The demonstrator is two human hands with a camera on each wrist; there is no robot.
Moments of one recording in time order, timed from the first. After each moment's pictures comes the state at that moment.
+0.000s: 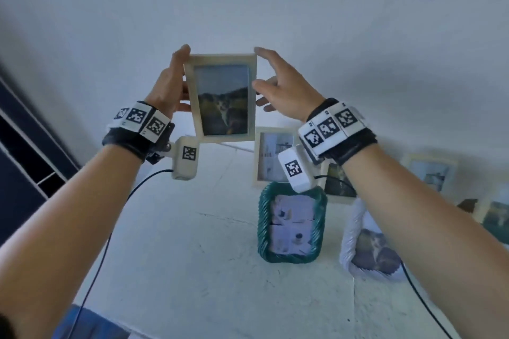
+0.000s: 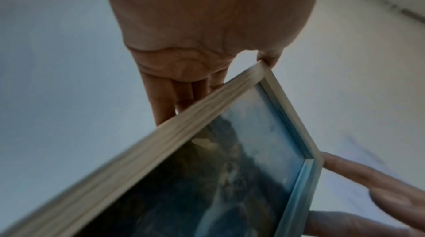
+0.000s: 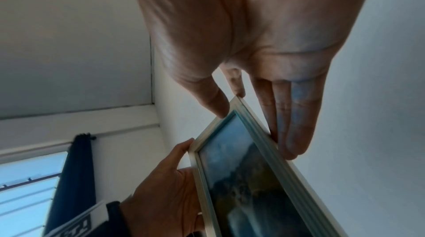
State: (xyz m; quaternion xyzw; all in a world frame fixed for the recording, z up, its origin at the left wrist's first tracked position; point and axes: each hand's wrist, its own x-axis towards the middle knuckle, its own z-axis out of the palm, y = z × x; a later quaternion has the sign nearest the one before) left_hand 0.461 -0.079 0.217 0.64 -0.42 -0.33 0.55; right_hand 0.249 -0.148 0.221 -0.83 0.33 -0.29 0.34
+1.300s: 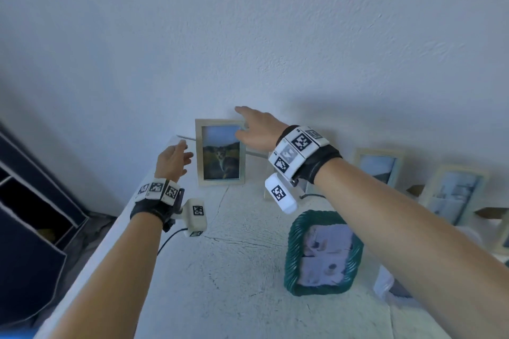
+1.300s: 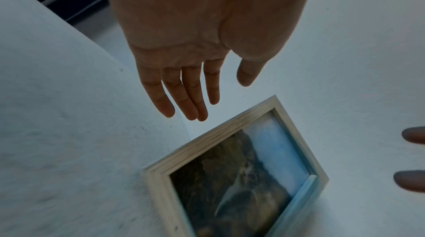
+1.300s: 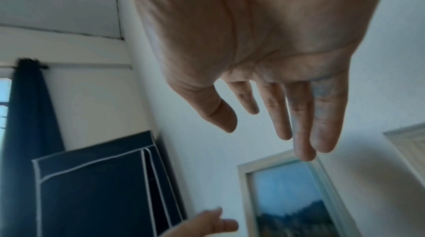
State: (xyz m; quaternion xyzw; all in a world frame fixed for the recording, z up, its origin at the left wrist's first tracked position) left_hand 0.565 -0.148 0.005 0.71 -0.25 -0.39 0.53; right_hand 0.362 -0.205 0.138 -0.87 0.43 -0.02 0.24
